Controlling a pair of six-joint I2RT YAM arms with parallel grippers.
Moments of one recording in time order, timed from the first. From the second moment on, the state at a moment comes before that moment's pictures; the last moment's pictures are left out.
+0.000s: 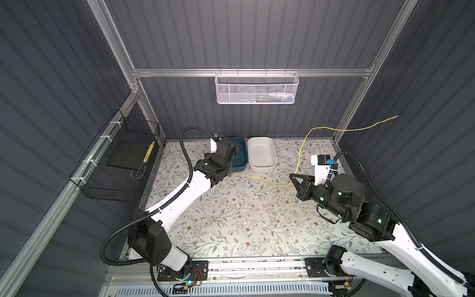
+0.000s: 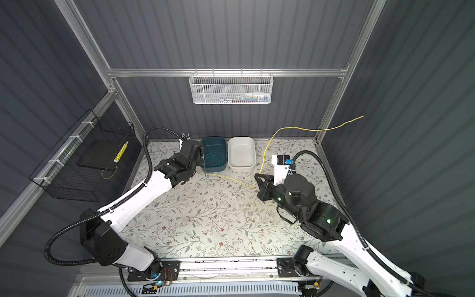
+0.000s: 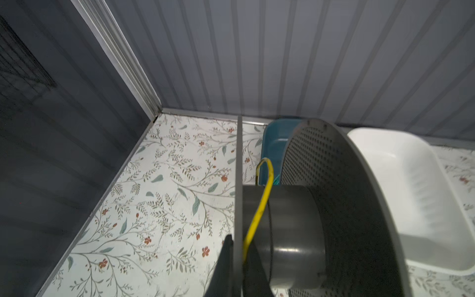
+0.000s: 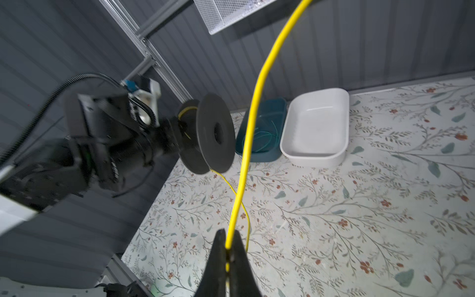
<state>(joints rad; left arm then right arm) -0.63 1.51 1.35 -0.55 -0.72 -0.40 0.81 0.84 1.14 -0.53 0.18 0.59</state>
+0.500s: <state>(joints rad) -0.67 1.37 1.20 -0.65 -0.59 -0.40 0.61 1.23 1.61 -0.45 -0.16 0.61</state>
